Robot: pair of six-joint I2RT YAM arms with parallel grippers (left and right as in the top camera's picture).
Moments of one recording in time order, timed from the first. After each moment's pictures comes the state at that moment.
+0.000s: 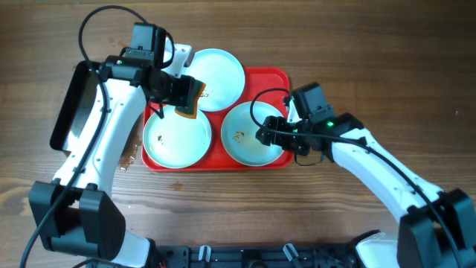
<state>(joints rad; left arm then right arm) -0.18 1.68 1.44 -0.96 0.25 0.05 0.42 1.53 0.92 -0.53 -0.38 0.65</state>
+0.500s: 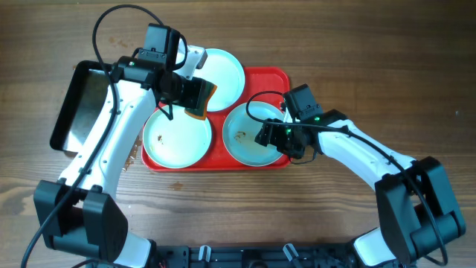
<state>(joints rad) -0.24 1.68 1.44 -0.95 0.26 0.05 0.42 1.69 0.92 -0.47 -0.38 0.72</state>
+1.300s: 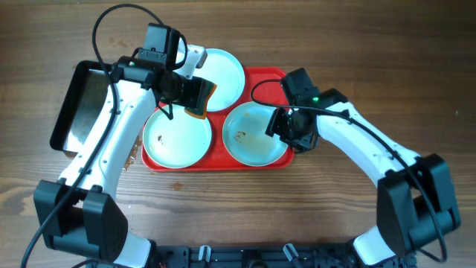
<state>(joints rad) -0.24 1.68 1.44 -0.94 0.26 0.05 0.42 1.73 1.13 -0.78 -0.20 0.82</state>
